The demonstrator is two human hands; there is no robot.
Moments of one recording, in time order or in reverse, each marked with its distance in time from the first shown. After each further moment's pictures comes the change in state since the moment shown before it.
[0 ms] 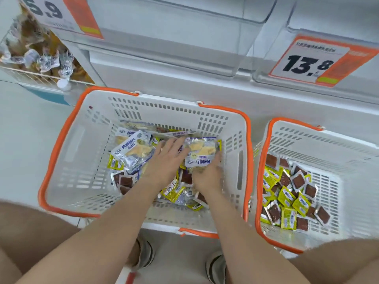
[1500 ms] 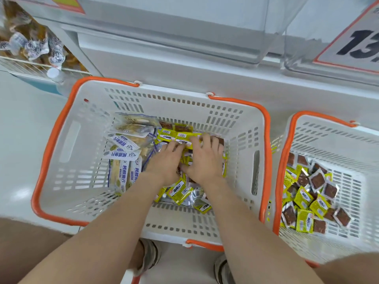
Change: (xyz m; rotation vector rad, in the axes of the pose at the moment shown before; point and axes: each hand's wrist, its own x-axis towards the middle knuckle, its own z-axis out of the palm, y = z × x) left_hand 0.016 -0.024 0.031 -0.327 -0.314 -0.169; right_hand 0.050 -0.013 0.033 -0.775 0.084 -0.624
